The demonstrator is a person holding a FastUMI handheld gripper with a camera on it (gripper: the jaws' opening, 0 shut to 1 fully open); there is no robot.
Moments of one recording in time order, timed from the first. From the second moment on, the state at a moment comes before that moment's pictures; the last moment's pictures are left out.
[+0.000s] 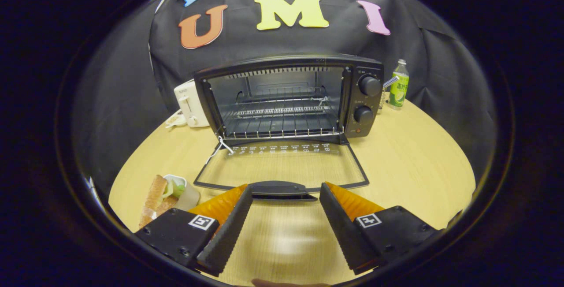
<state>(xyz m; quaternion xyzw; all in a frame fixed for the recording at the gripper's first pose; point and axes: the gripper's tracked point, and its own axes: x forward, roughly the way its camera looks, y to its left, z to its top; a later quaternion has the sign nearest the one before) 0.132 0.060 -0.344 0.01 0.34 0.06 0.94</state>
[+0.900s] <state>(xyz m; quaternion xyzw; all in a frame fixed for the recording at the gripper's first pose) 0.070 0.151 -0.298 0.13 0.45 0.22 0.86</state>
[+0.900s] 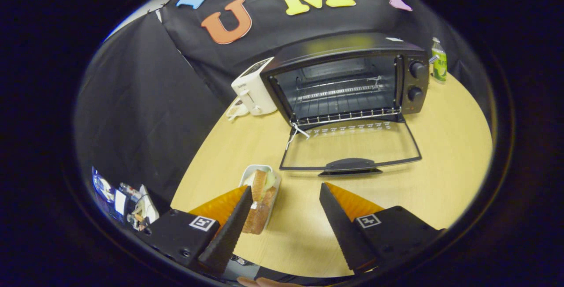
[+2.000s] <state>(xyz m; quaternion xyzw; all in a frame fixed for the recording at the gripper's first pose) 0.047 0.200 -0.323 0.25 0.57 0.28 0.73</state>
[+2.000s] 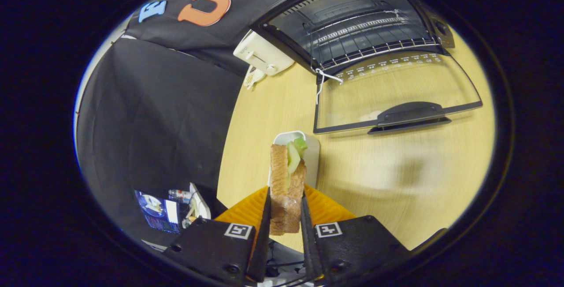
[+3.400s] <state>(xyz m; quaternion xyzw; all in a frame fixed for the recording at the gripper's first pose) 0.208 0.080 -0.271 0.52 0.24 0.14 0.81</state>
